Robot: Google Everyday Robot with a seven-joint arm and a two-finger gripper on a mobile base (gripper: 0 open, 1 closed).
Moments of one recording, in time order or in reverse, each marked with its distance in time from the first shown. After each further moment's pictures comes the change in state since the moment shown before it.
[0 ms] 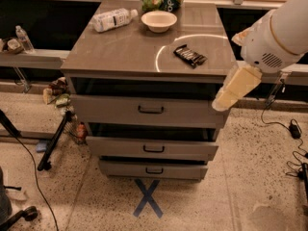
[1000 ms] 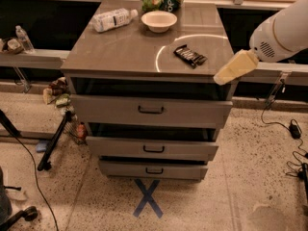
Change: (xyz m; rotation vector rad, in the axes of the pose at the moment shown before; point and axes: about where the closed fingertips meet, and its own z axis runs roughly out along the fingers) arm 0.036 -0.087 0.028 0.213 -0.015 0.335
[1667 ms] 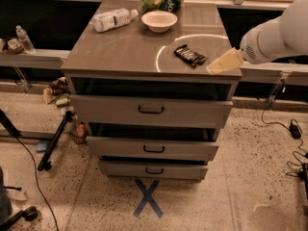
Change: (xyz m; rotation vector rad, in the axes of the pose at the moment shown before) arm -0.003 -0.044 0.053 0.157 -0.094 0.155
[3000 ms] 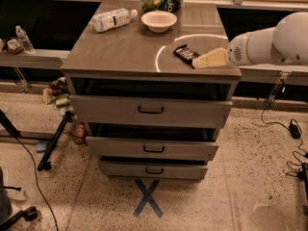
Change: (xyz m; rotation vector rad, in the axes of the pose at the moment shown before) arm -0.017 0.012 0.065 -0.197 -0.179 0.195
